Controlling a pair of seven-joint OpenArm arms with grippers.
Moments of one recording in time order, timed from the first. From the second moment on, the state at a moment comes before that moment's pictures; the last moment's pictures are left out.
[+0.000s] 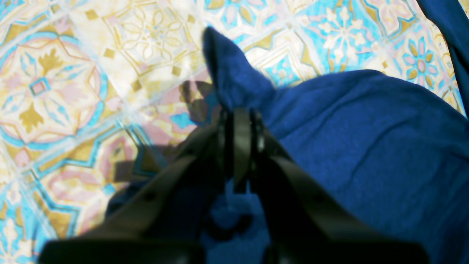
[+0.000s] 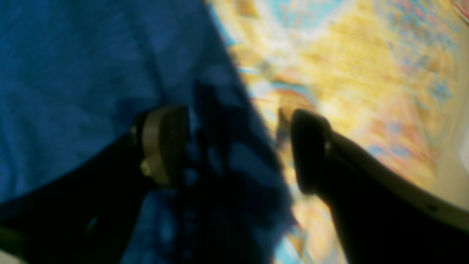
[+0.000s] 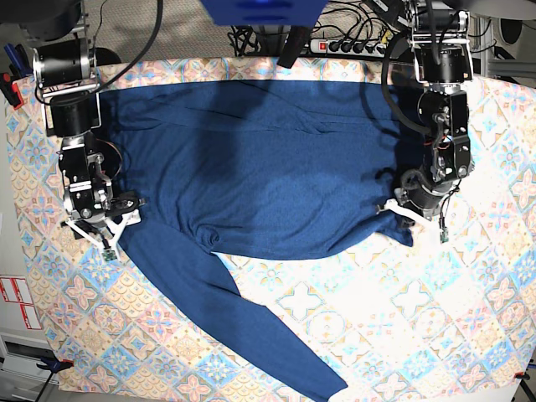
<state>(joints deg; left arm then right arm) -1.6 -13.7 -8.1 78.1 -27.6 -3.7 36.1 18.3 22.7 -10.4 52.5 3.3 10.6 -35.1</state>
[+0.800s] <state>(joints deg) 0.1 -14.5 -11.9 78.1 -32.5 -3.7 36.1 26.4 23.7 -10.0 31.9 3.7 32.2 -18.4</state>
